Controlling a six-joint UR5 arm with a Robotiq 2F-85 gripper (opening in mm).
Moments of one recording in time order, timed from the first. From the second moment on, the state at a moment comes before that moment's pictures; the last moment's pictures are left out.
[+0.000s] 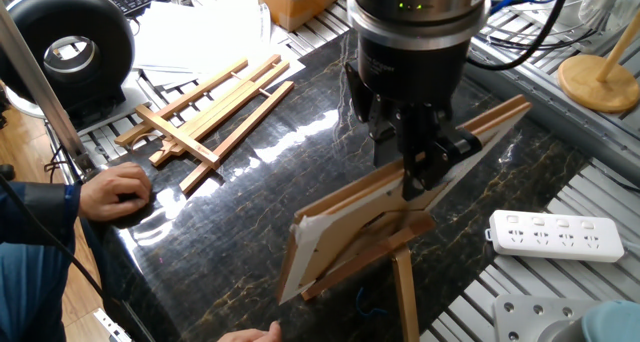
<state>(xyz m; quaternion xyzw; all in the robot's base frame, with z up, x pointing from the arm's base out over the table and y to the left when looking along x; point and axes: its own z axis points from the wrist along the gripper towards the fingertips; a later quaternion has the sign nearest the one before) 0.266 0.175 0.353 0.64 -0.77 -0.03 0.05</state>
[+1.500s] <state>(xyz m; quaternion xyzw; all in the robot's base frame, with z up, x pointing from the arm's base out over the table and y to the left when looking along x) 0.232 0.191 0.359 0.61 -0.78 -0.10 0.08</state>
